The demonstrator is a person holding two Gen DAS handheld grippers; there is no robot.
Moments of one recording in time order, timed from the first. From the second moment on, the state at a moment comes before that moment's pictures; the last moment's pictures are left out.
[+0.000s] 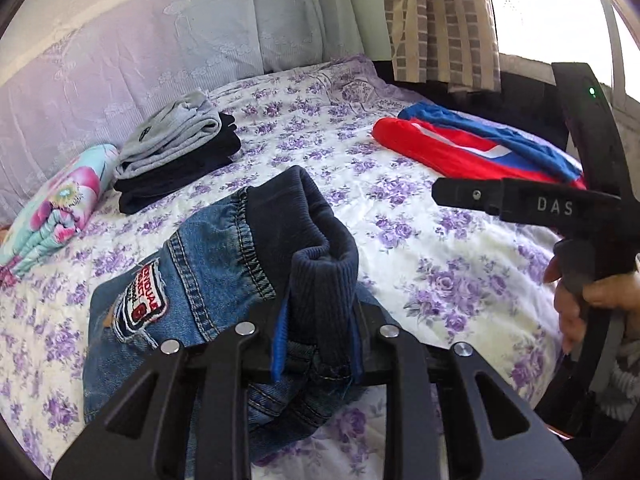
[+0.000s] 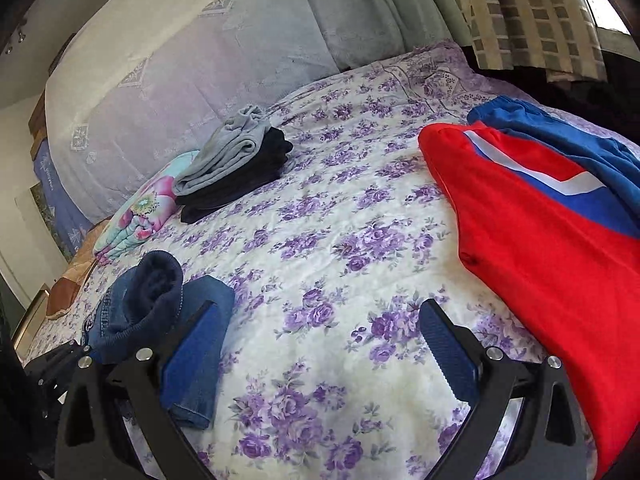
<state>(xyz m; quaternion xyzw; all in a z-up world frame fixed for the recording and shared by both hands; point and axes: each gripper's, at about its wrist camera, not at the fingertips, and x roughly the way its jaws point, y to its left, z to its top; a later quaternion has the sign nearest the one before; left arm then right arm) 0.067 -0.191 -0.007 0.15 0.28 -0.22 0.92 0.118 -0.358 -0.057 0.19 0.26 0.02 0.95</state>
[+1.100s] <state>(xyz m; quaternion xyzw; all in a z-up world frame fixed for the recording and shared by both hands) 0.078 -0.098 -0.031 0.05 0.32 -0.13 0.94 0.193 -0.258 -0.056 0.05 0.33 0.10 0.94</state>
